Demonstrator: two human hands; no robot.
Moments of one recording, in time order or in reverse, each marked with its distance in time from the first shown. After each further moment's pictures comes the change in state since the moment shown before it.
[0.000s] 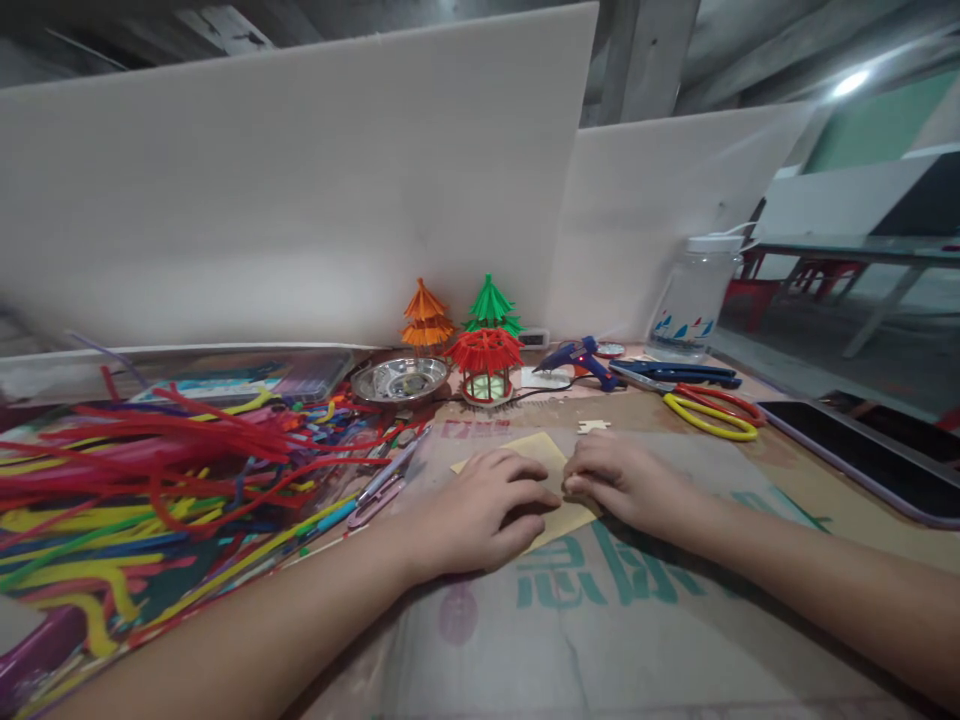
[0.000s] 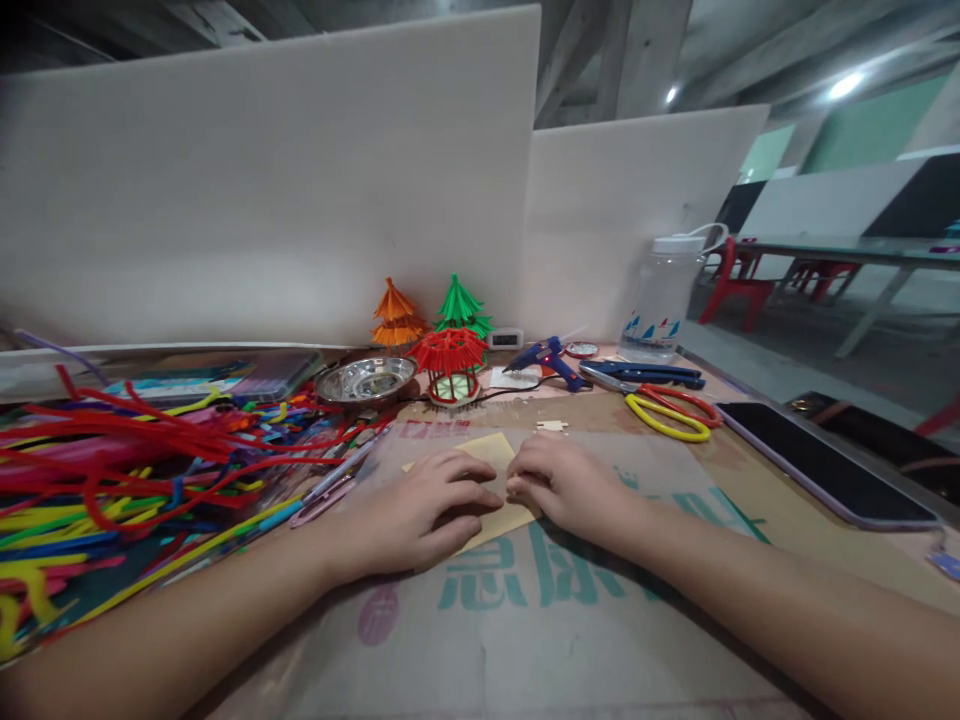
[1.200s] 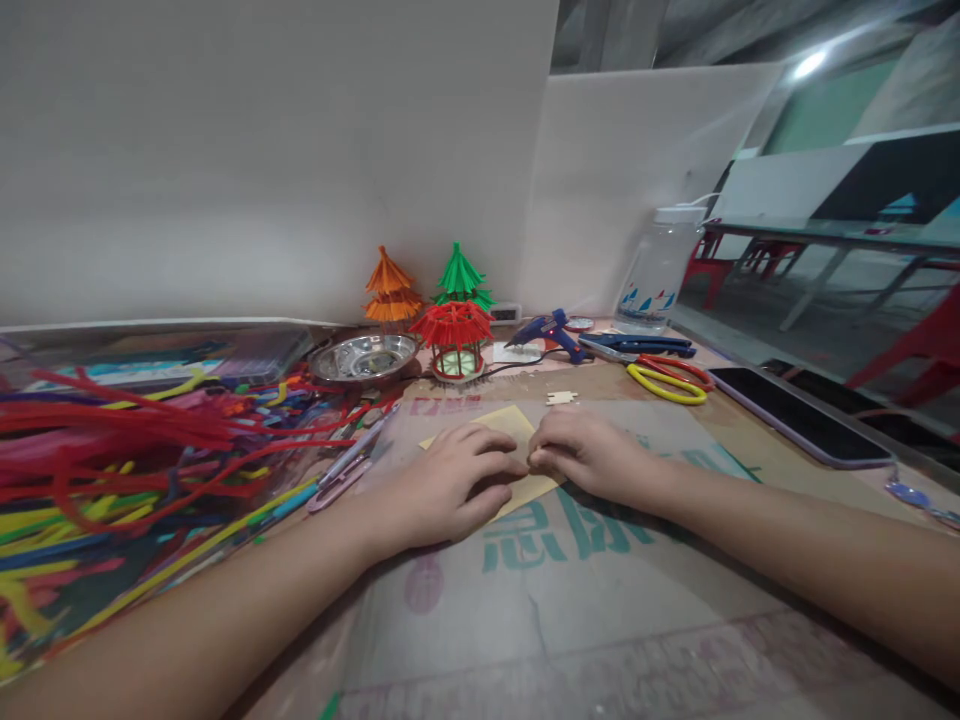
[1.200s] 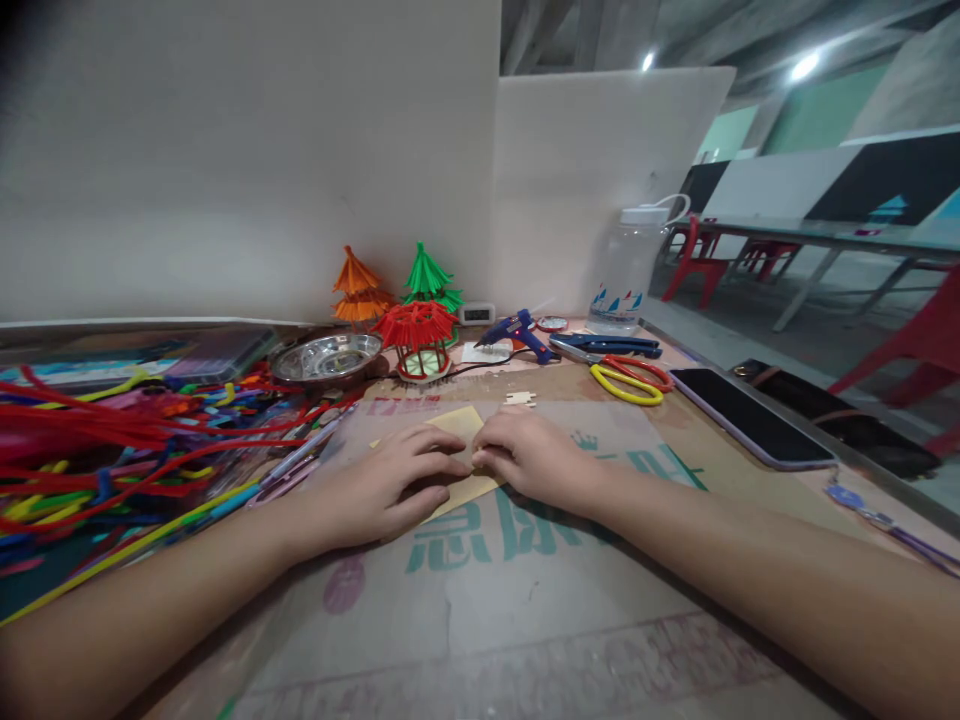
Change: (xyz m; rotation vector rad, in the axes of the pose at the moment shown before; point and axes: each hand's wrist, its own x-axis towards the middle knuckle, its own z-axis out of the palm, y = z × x) left_hand 0.001 0.001 -0.002 -0.001 -0.038 -0.009; right_hand 0.000 -0.008 -0.001 -0.049 -0.033 0.004
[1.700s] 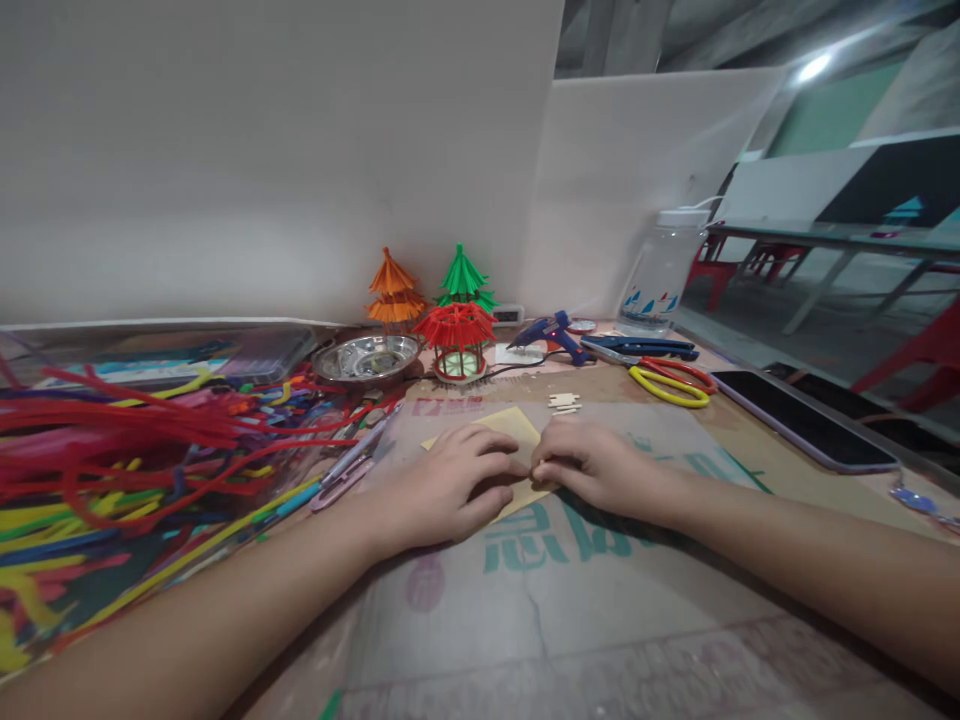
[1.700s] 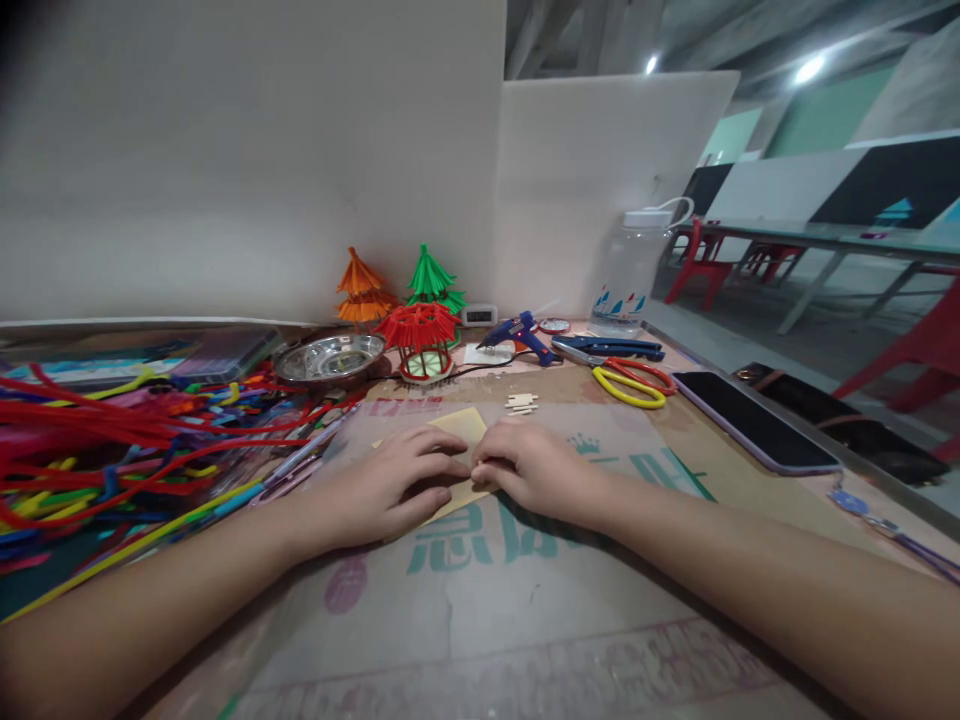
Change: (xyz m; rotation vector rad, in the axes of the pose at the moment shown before) left_hand -0.001 -0.001 0.002 -0.007 0.020 0.019; right_hand -0.001 -0.004 -0.002 0.146 -0.039 0.041
